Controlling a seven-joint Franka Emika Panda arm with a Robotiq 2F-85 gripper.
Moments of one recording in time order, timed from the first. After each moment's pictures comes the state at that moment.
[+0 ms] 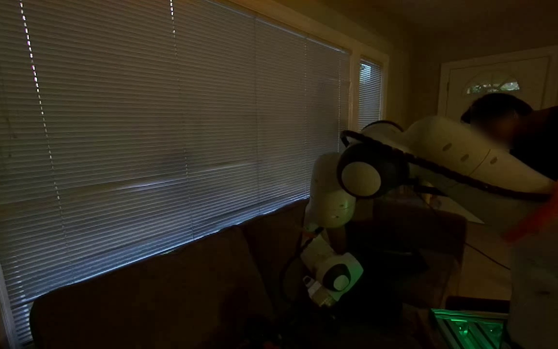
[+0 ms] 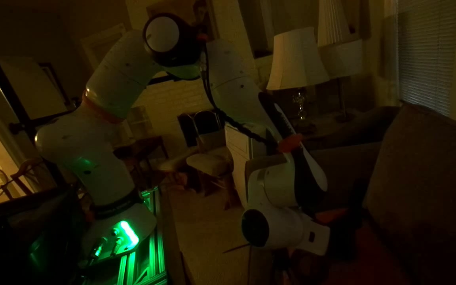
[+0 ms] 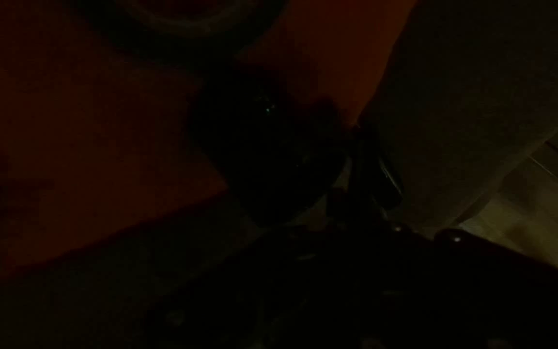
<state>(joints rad) -0.18 0.92 -0.38 -2.09 2.09 2.11 -1.95</state>
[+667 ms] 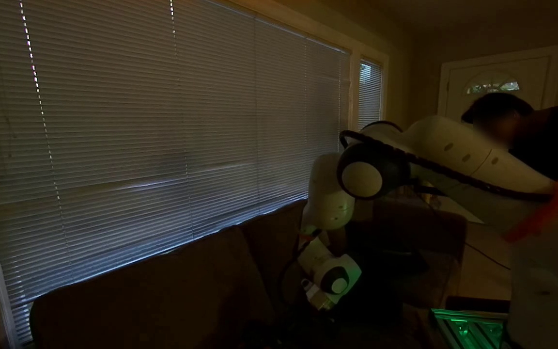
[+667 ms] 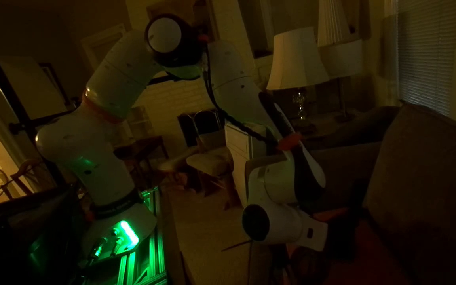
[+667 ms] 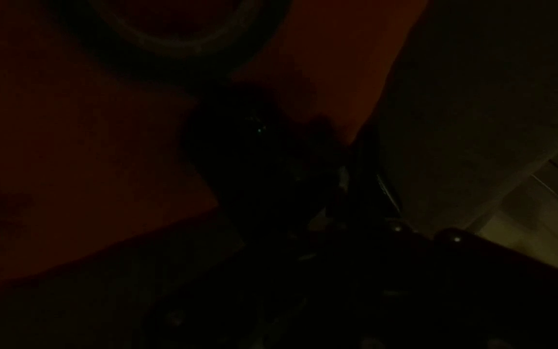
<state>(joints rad) -0.16 0.92 -0.37 -2.09 2.09 2.15 -1.95</state>
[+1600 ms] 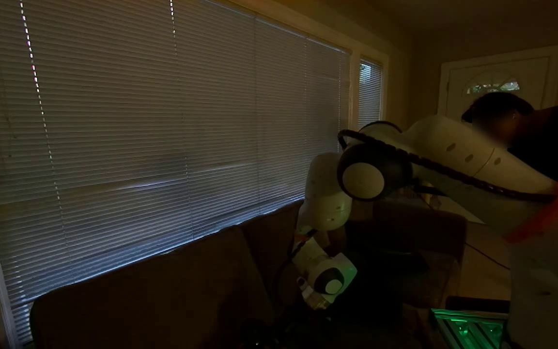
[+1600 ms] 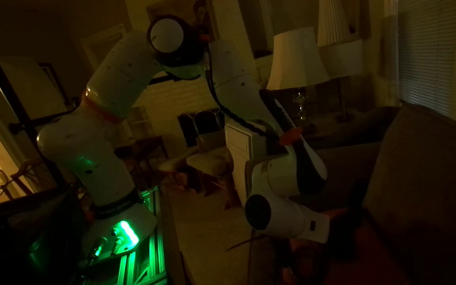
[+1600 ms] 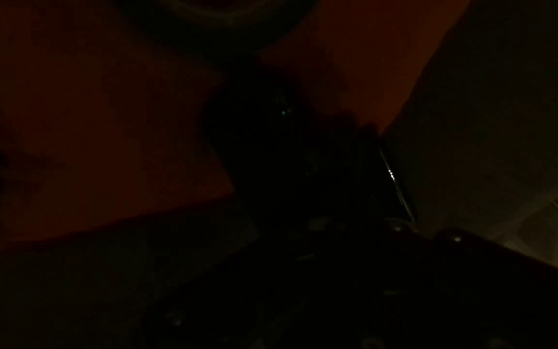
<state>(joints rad) -0.13 0.92 -0.36 -2.06 2.13 2.24 -2.03</state>
